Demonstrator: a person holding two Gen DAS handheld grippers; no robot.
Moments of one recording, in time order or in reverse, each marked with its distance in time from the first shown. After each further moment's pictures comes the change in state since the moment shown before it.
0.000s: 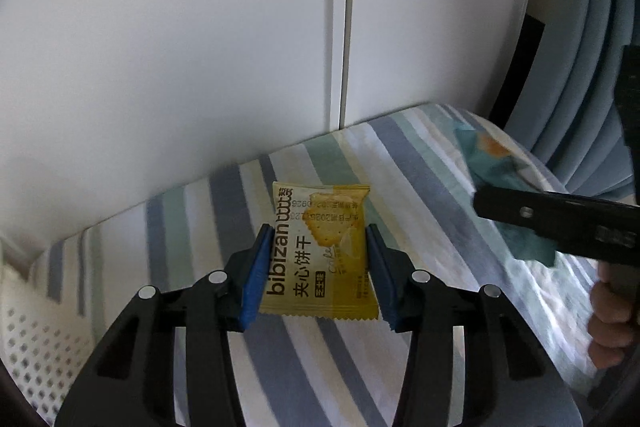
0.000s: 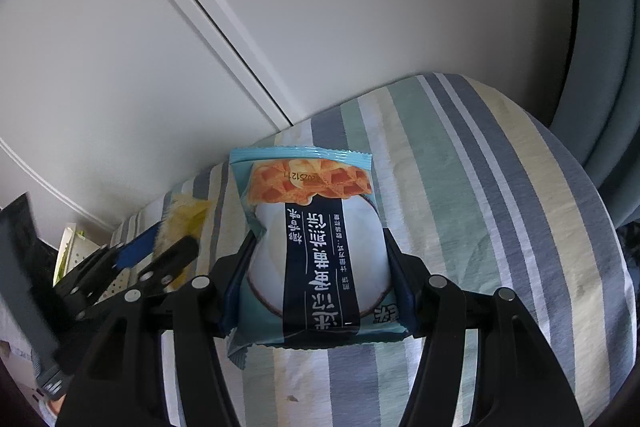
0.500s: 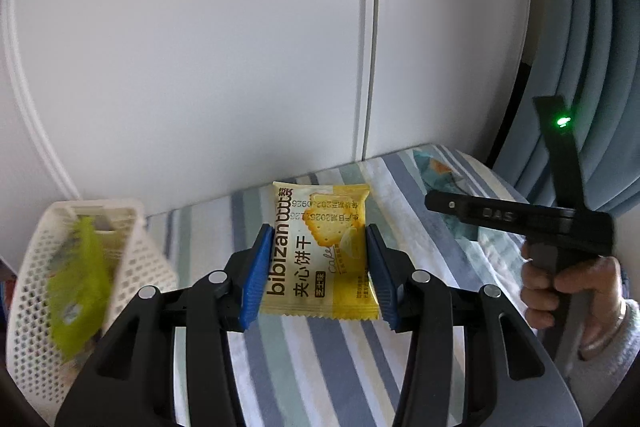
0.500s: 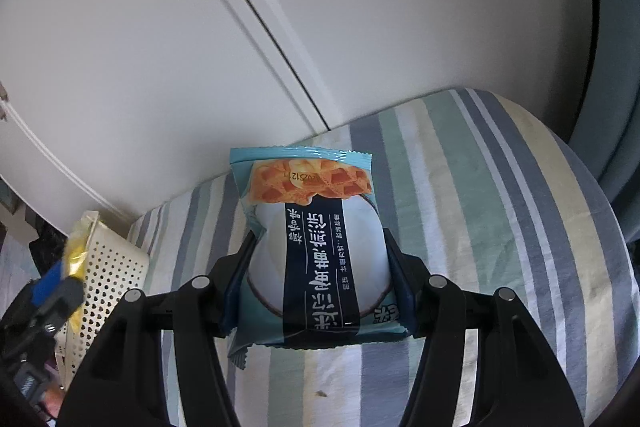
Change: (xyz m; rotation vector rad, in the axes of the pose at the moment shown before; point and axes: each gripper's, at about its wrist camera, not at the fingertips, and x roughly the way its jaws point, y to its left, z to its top) left arm -0.119 0.007 -0.022 -0.076 -0.127 0.092; right arm -0.006 0.022 -0.005 -0.063 -0.031 0.061
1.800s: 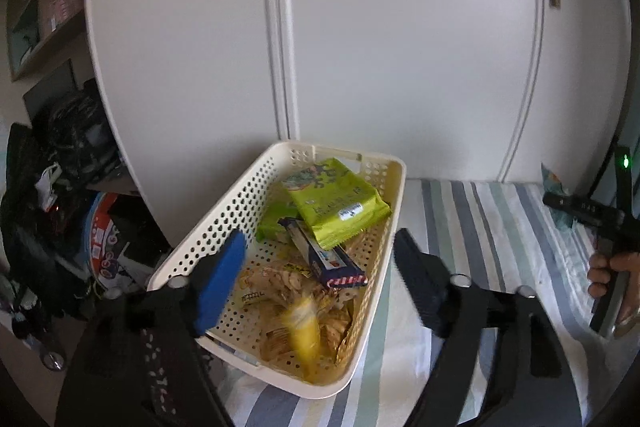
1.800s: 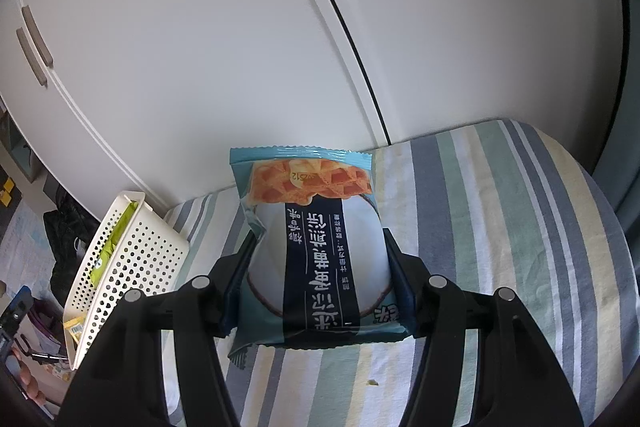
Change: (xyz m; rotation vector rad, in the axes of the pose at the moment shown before) left arm -0.137 0.109 -0.074 -0.288 -0.079 0.388; right arm -0.021 0.038 -0.008 -0.113 -0.050 0.083
